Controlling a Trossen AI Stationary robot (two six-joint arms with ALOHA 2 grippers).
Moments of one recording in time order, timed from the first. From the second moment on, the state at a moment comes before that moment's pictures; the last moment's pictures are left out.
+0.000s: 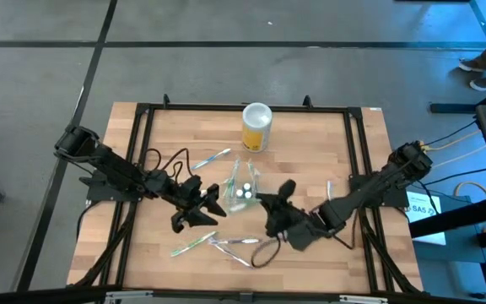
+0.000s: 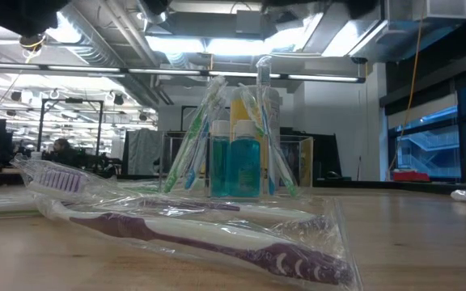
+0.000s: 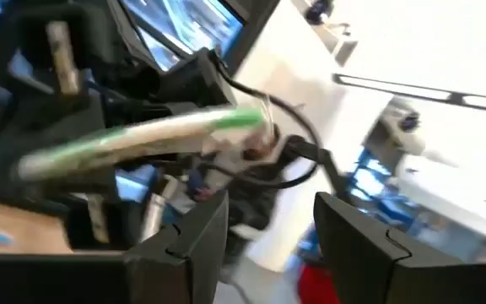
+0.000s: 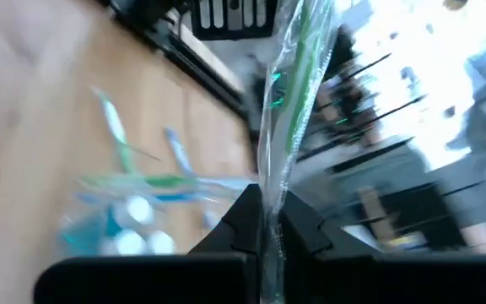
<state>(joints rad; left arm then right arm) -0.34 1.40 0.51 1.23 0.11 -0.62 0.60 1.66 1.13 -0.03 1.11 -0.43</state>
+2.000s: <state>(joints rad) -0.20 1.41 0.51 0.96 0.29 -0.97 0.53 1.90 1.49 -0.08 1.13 -1.55</state>
